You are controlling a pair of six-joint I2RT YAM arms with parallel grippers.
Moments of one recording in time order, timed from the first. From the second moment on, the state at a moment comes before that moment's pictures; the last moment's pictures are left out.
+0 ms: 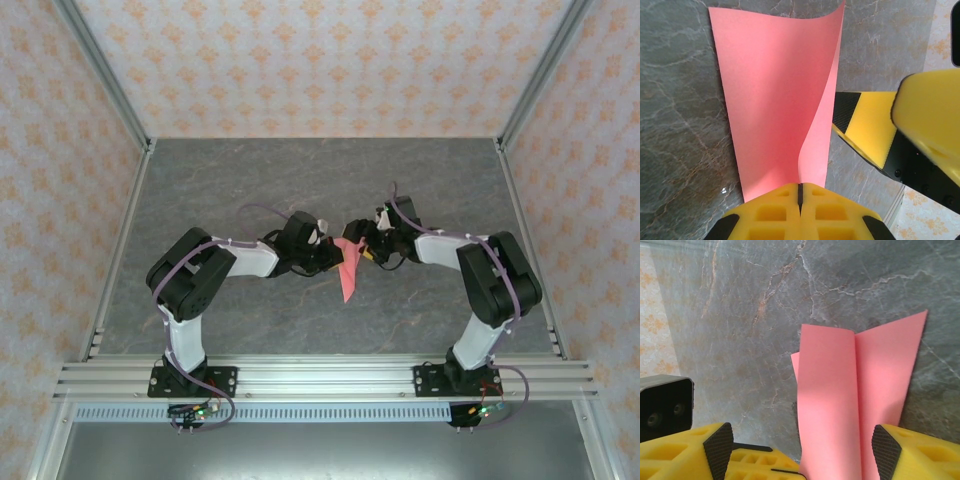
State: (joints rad) left arm -0.61 1.89 0.92 0.22 0.47 -1.04; right arm 0.37 1.73 0.84 0.03 -0.55 0.88
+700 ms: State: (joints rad) left arm -0.58 1.89 0.97 0.13 0.47 -0.91; right arm 0.39 1.79 0.92 -0.05 -0.54 0.85
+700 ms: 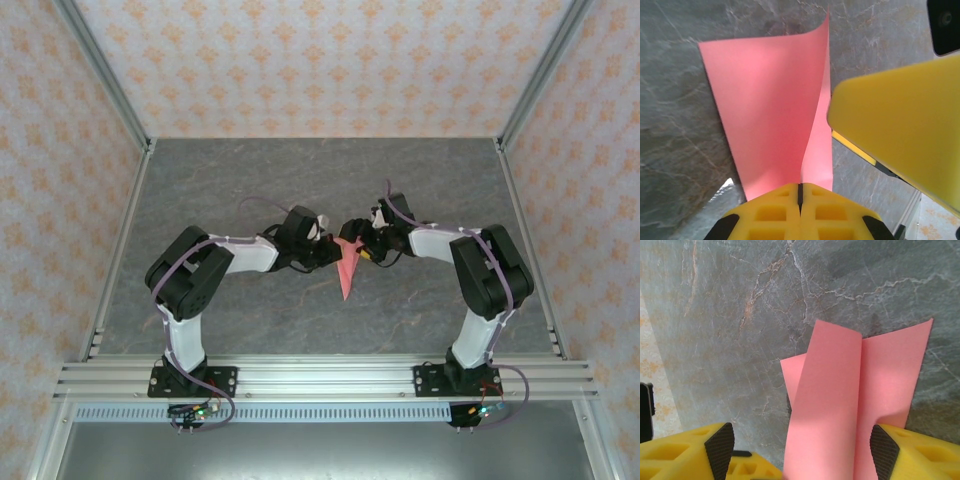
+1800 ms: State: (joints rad) left arm -0.58 1.97 1.01 0.11 0.49 -0.83; right arm 0.39 1.79 0.92 -0.06 -0.53 0.84
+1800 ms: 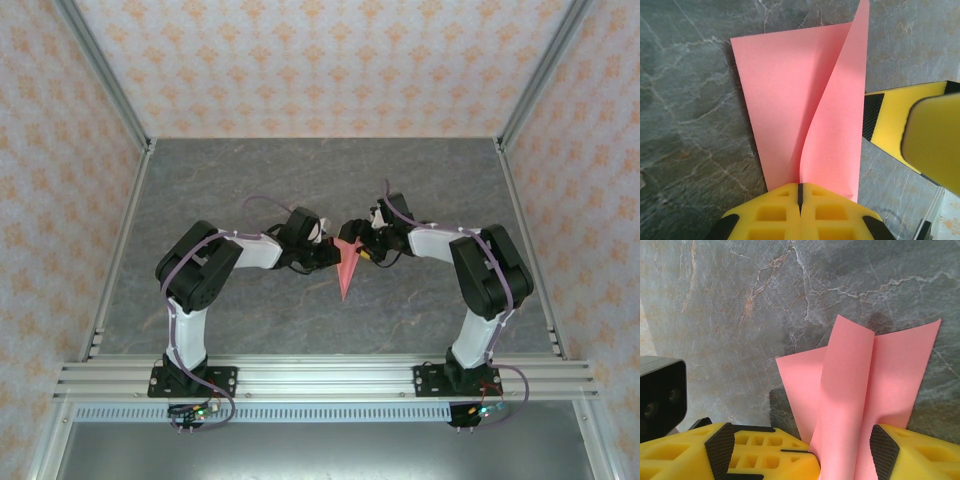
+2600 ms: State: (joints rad) left arm -0.58 1.95 1.01 0.08 0.49 -0.77; right arm 0.39 1.79 0.92 -0.06 -0.53 0.83
